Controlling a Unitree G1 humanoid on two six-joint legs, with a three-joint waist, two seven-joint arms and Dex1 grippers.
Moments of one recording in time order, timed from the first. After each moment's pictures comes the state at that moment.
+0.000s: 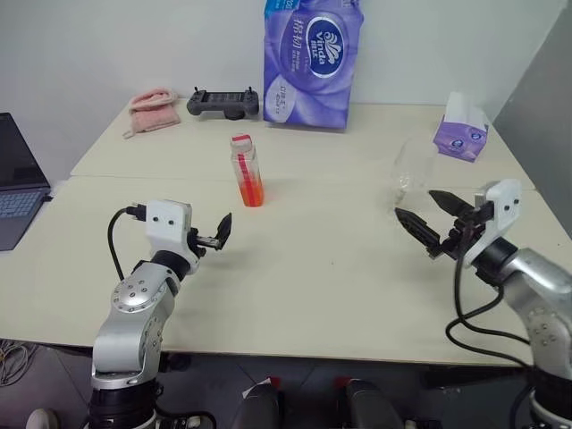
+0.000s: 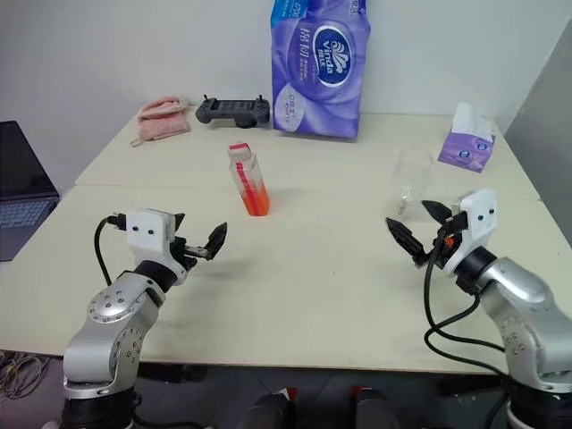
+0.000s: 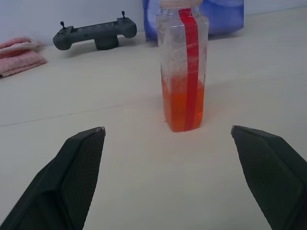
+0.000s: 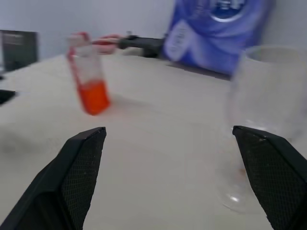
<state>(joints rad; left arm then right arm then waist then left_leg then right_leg) -0.16 0.37 0.20 -0.38 -0.24 0.57 -0.25 -0.23 -0.57 -0.30 -0.55 0.69 0.79 0.57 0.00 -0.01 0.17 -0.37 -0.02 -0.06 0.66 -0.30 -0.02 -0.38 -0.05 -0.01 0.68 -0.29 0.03</state>
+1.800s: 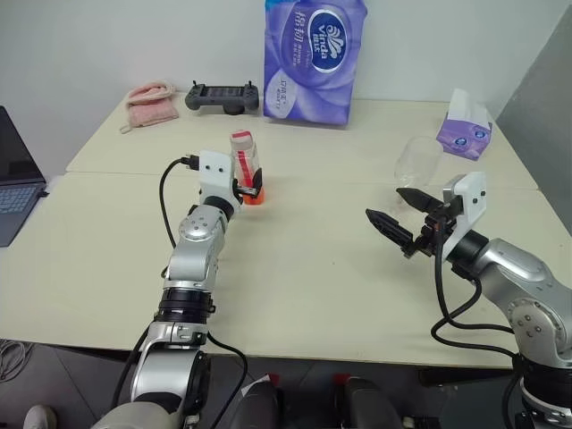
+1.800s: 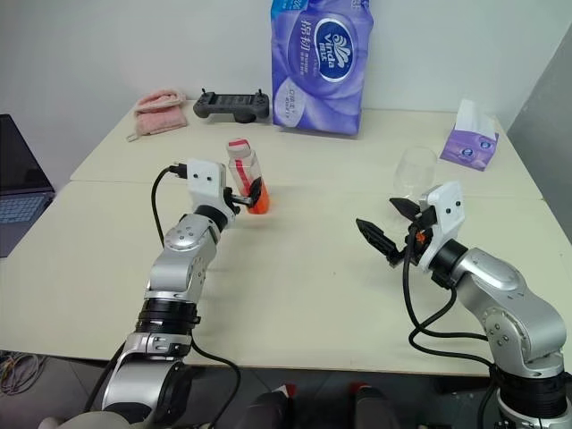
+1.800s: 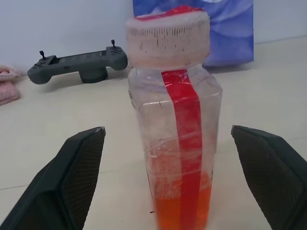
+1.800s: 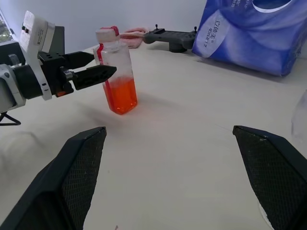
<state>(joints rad) -0.66 0.25 0.09 0.31 -0.09 0.22 -0.17 -0.27 -0.53 -0.17 -0.55 0.67 0.75 0.43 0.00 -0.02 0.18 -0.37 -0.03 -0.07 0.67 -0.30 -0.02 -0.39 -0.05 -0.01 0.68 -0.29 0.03</state>
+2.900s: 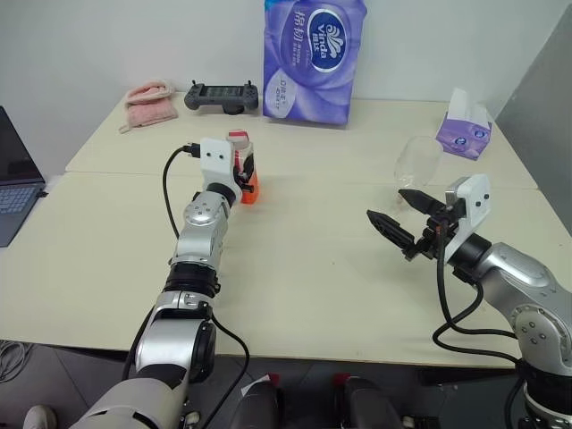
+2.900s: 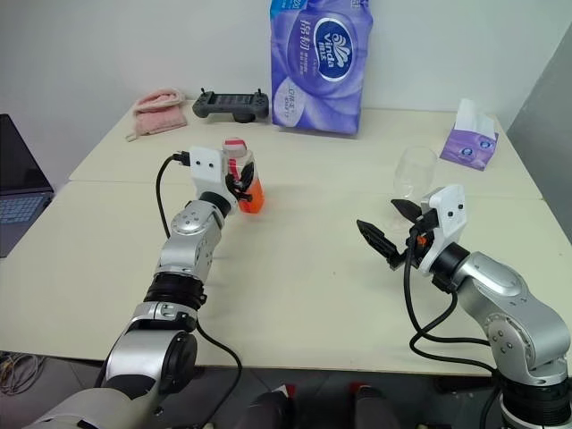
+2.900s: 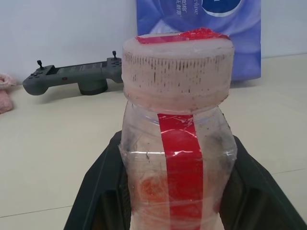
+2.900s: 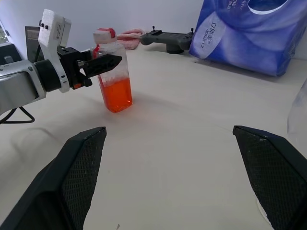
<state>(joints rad) -0.82 0.25 0.12 0.63 -0.10 0.03 -0.19 -0.24 -0.54 -0.17 -0.59 0.69 0.75 0.39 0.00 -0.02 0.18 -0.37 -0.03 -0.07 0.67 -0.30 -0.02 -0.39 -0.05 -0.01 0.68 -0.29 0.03</state>
